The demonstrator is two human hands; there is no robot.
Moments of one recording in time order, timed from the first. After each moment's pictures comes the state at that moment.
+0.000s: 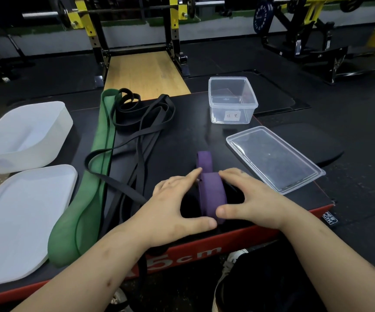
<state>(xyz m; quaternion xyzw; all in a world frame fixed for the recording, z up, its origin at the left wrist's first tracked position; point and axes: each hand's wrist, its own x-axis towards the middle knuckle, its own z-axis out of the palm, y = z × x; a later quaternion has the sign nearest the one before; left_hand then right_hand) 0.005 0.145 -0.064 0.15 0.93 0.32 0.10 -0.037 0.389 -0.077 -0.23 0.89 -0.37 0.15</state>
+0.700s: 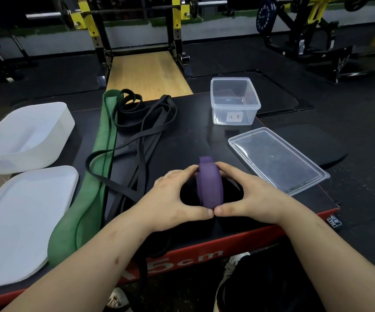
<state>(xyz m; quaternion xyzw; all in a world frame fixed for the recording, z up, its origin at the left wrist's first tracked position) -0.021 0.143 -0.062 0.11 0.92 0.35 0.11 -0.051 0.388 -0.078 -0.21 0.87 -0.41 0.16</state>
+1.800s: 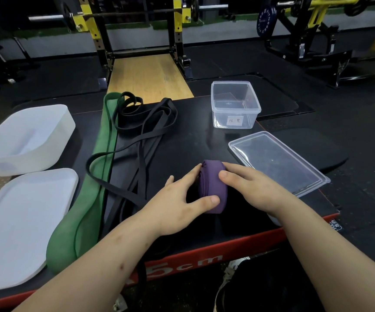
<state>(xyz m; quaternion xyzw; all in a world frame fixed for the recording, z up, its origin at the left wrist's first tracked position) -0.029 0.154 -0.075 0.14 0.91 0.38 0.10 -0.067 0.378 -0.070 -0.15 0.82 -0.53 0.15</state>
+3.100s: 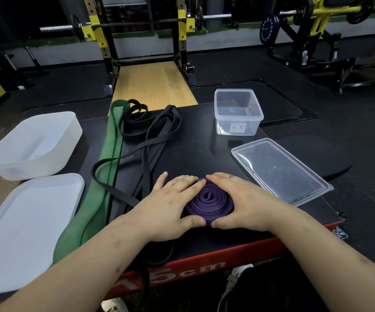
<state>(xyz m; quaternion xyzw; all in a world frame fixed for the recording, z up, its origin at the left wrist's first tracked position) -0.036 0.128 -0.077 0.24 0.97 0.07 0.06 -0.065 0.371 -0.072 -0.31 0.92 -0.24 0.08</state>
